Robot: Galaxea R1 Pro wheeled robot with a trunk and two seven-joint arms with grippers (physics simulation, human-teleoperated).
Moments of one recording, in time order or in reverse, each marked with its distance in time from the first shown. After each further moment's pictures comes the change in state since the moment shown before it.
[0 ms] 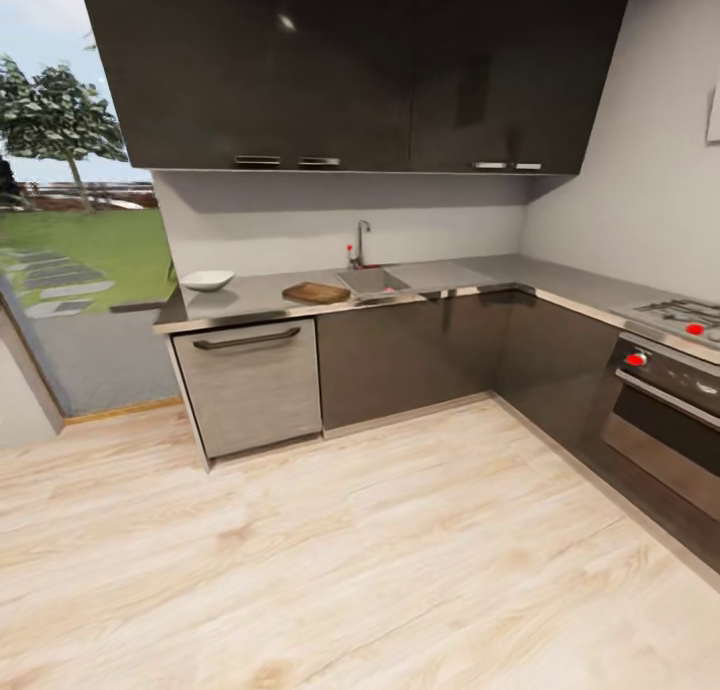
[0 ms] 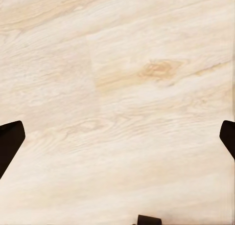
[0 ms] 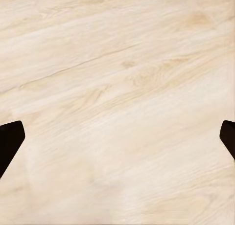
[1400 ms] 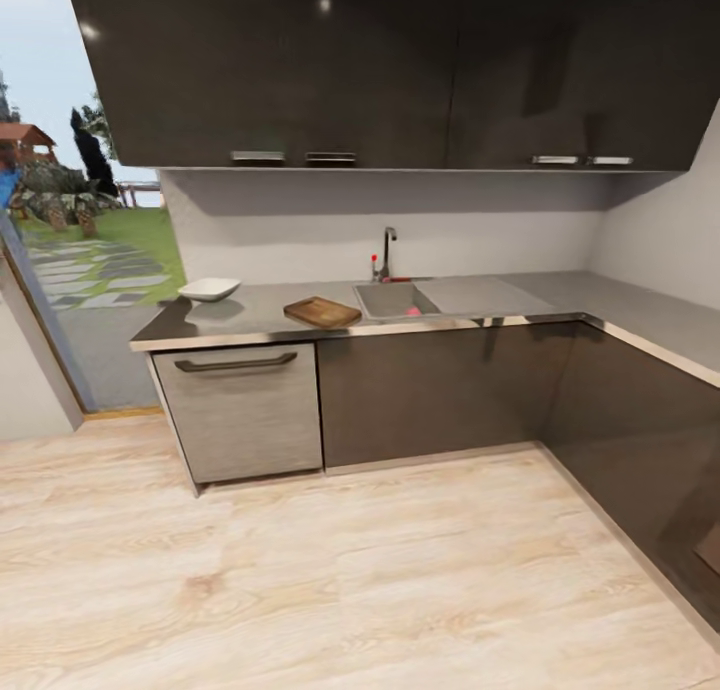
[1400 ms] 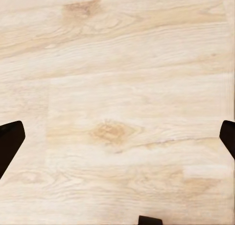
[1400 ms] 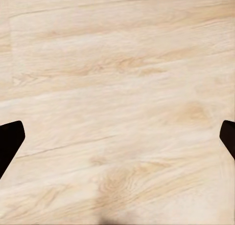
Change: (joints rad) left arm 0.000 0.001 0.000 -0.002 0.000 0.000 0.001; right arm 0.000 0.000 0.000 0.000 0.000 0.000 0.000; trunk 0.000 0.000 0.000
